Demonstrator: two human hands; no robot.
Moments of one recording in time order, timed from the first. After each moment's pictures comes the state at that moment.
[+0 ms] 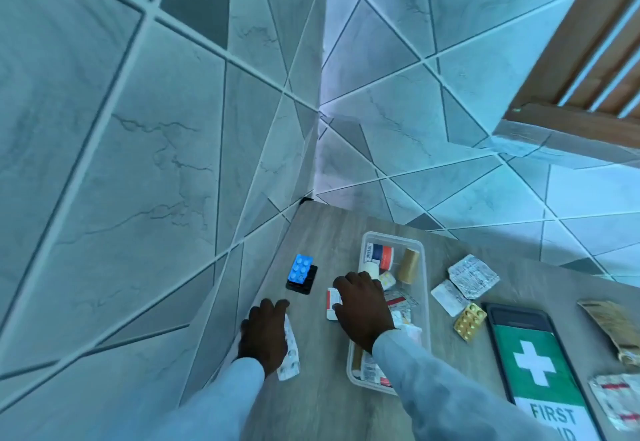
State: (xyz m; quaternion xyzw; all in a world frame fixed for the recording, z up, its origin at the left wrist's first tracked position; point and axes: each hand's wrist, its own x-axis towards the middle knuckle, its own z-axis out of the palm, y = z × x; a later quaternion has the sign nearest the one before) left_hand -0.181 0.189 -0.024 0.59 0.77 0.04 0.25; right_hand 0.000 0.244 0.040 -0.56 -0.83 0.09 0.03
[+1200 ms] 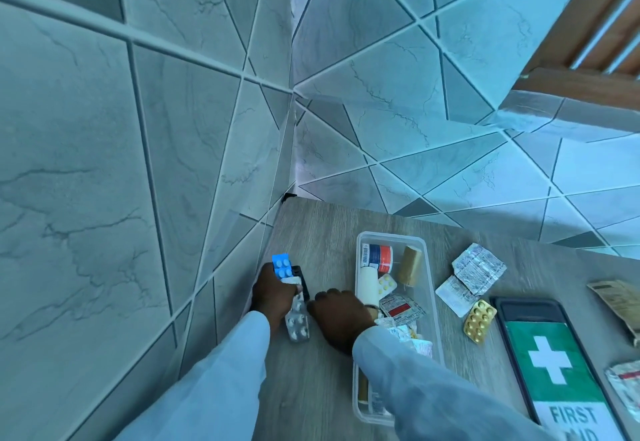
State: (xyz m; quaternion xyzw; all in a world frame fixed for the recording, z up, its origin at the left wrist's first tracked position) left_hand -0.168 0.315 -0.015 0.36 0.77 0.28 0.45; right_hand -0.027 0.295 0.013 -0.46 -0.87 0.11 -0.14
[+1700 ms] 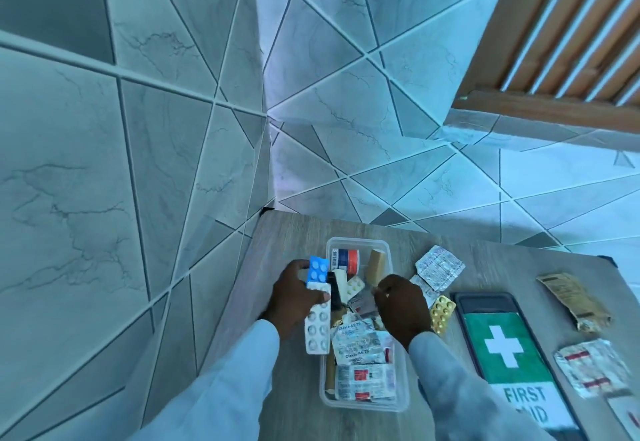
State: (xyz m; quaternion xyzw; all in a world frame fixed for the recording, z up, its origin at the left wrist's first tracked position) left_hand -0.095 0.280 0.045 0.45 0.65 0.30 0.53; right_hand 0.107 0.267 0.043 -0.77 -0.57 0.24 0.18
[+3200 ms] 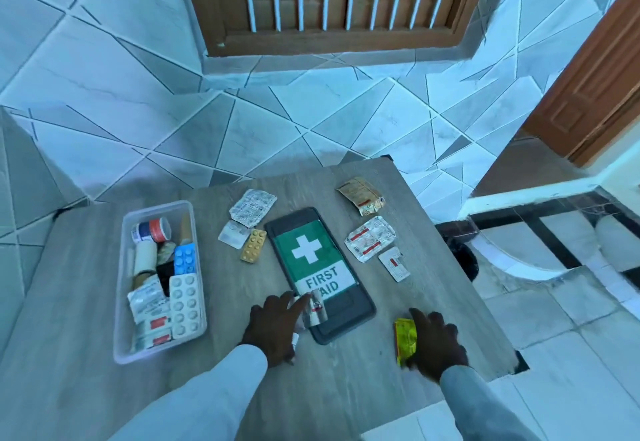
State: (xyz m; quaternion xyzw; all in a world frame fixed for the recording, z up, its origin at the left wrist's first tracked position) left_hand 0.188 0.110 -0.003 0.85 0.44 -0.22 0.17; right_hand 0.432 -0.039 -0.001 -0.88 -0.39 0.26 -0.07
